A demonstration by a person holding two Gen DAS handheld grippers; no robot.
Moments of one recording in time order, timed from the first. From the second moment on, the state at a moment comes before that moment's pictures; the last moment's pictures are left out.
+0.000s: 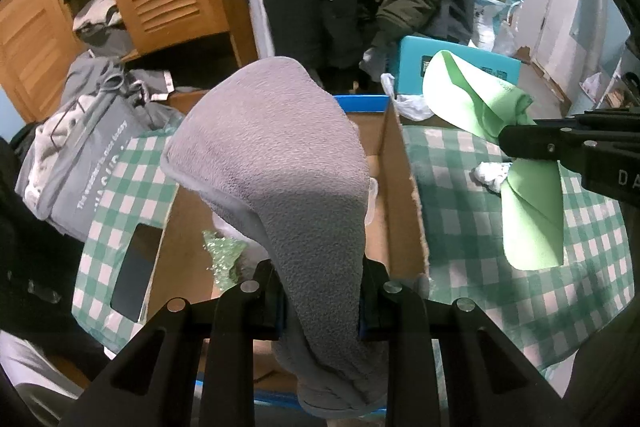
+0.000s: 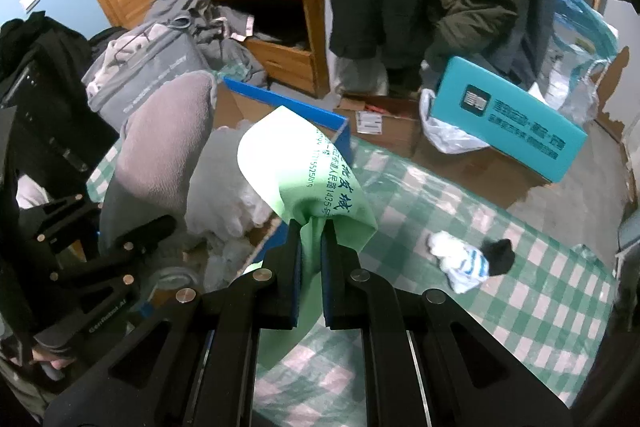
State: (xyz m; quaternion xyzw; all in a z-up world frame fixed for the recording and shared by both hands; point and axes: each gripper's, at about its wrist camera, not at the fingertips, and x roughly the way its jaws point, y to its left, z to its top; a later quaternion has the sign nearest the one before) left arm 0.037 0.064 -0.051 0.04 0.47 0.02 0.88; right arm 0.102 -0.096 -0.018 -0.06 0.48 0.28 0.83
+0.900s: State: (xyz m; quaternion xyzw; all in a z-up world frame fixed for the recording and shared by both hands) left arm 0.041 0.131 -0.092 -0.01 0.51 0.05 0.86; right arm 0.103 0.010 -0.060 -0.11 0.52 0.33 0.78
